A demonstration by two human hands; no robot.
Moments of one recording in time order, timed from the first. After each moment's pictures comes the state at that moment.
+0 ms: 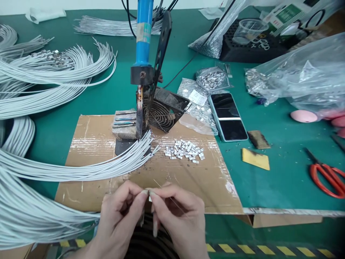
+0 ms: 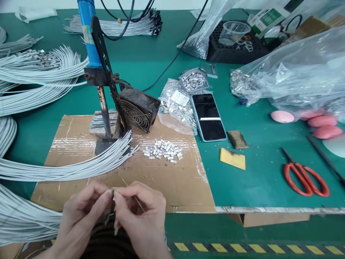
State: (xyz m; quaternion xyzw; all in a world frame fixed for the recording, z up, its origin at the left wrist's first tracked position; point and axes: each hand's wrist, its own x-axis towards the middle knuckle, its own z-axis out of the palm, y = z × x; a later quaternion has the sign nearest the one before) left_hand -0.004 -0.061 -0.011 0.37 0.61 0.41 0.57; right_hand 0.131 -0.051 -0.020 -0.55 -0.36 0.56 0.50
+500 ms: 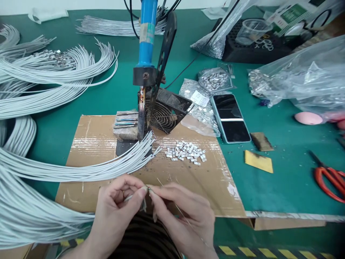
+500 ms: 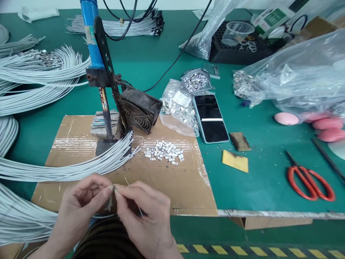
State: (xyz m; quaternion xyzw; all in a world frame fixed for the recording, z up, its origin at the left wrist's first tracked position) left_hand -0.001 -0.039 -0.001 0.26 0.62 0.45 0.59; right_hand 0.146 -0.037 -0.024 -0.49 -0.59 0.41 0.50
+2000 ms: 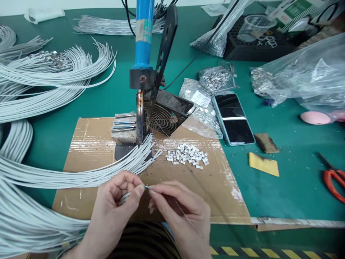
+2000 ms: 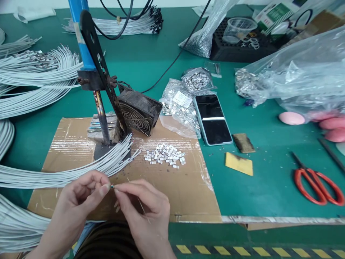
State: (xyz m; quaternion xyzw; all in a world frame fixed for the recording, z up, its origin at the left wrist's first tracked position) left_hand -0.013 -0.026 -0.011 0.33 0.60 0.41 0.60; right_hand 0.137 -0.035 -0.033 -0.52 -0.42 0.52 0.53
